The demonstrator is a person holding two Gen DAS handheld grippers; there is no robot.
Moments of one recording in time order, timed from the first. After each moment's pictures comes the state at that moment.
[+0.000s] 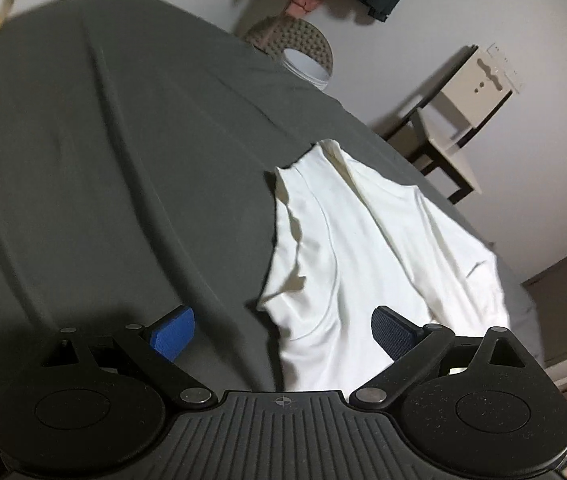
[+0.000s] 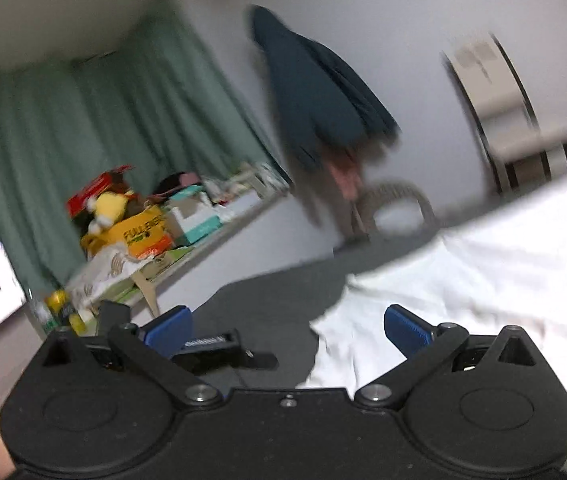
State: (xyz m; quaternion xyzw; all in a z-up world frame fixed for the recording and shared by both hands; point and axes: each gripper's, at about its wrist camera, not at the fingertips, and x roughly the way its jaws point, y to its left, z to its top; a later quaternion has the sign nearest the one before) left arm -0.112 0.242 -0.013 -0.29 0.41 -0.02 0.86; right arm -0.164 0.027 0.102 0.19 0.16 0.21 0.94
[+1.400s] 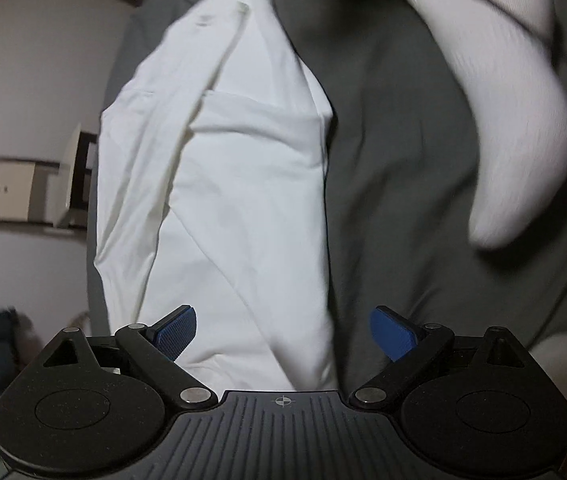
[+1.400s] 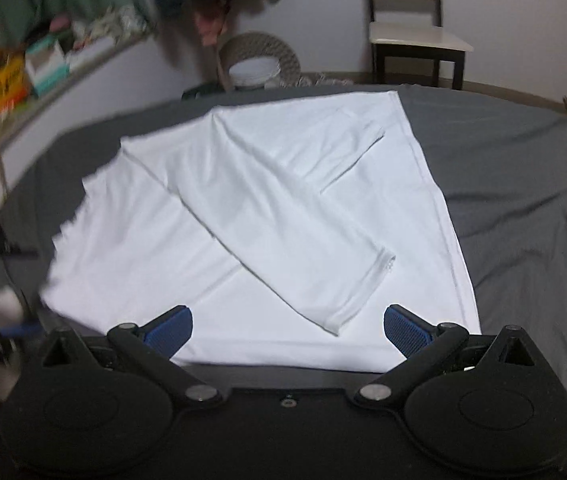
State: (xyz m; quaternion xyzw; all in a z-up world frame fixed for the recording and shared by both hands) left arm -0.221 0.025 0.000 0.67 0.23 -0.37 0.60; right arm -0.129 -0.209 0.083 0.04 0.46 0.08 0.89
